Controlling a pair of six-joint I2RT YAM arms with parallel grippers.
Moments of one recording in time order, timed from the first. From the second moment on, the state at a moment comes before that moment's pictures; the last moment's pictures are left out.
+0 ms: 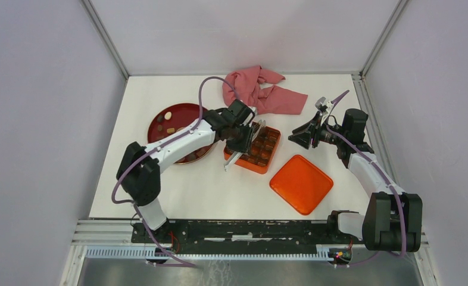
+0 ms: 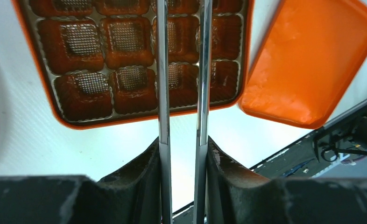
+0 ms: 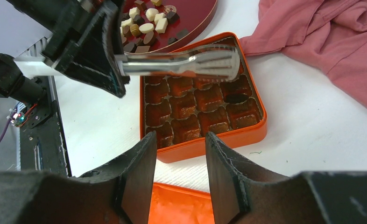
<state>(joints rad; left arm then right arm) -0.78 1.75 1.43 -0.75 0.11 -0.42 -0.05 1.23 0.67 0.15 -1.11 -0.03</state>
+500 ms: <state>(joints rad) -0.47 1.46 1.28 -0.84 0.05 -0.33 -0.05 1.23 0.67 0.15 -1.11 -0.03</state>
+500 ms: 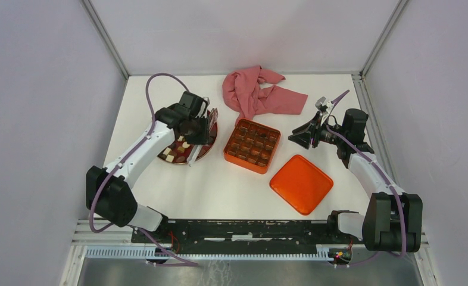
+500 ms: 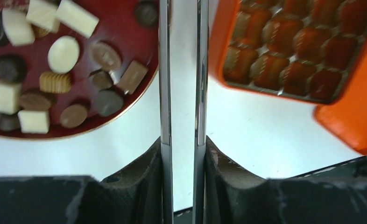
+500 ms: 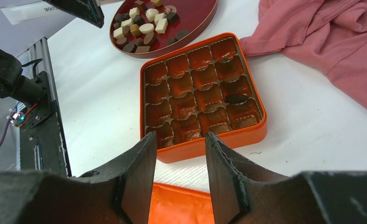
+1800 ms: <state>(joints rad) -0.29 1.60 1.26 -0.96 -0.08 -0.18 -0.05 1.22 0.67 0.14 -1.11 -0.04</state>
